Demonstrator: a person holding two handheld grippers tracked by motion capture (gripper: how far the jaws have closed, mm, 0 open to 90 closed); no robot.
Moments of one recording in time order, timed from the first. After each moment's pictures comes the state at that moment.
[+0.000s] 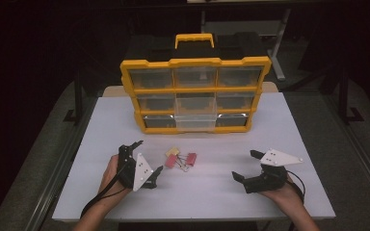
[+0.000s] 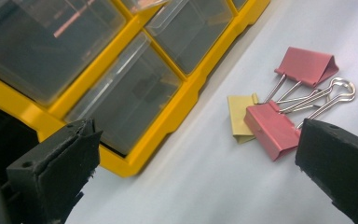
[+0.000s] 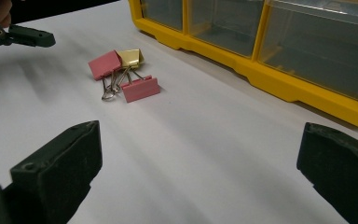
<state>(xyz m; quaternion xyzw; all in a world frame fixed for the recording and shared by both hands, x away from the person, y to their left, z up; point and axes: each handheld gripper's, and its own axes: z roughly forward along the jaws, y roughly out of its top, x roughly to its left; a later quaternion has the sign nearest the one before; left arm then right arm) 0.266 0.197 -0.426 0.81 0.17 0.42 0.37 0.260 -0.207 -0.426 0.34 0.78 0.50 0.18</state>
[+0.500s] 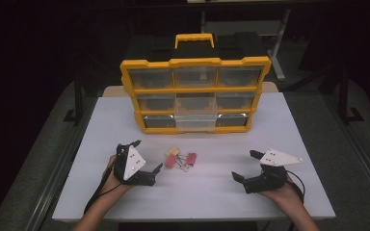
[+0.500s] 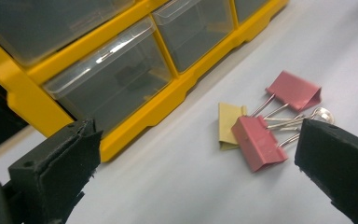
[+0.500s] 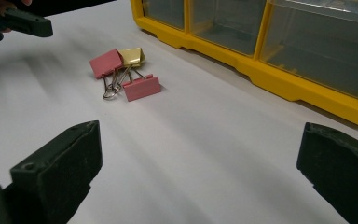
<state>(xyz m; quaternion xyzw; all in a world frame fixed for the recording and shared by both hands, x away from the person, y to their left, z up) 0.276 0.209 -0.421 0.80 0.25 0.34 0.43 0.261 -0.207 -0.426 0.34 0.78 0.50 0.18</state>
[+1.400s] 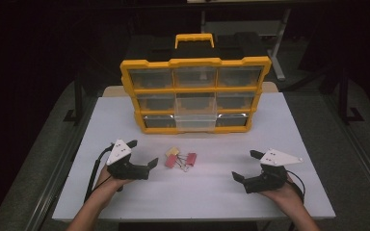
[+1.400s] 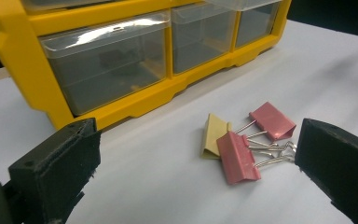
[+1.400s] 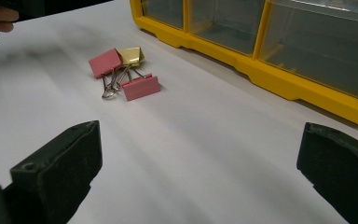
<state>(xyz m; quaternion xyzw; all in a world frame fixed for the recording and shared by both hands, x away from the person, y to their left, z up) 0.289 0.232 -0.417 0.76 0.34 0.23 0.50 0.261 -0.207 -0.427 0.34 0.78 0.50 0.17</state>
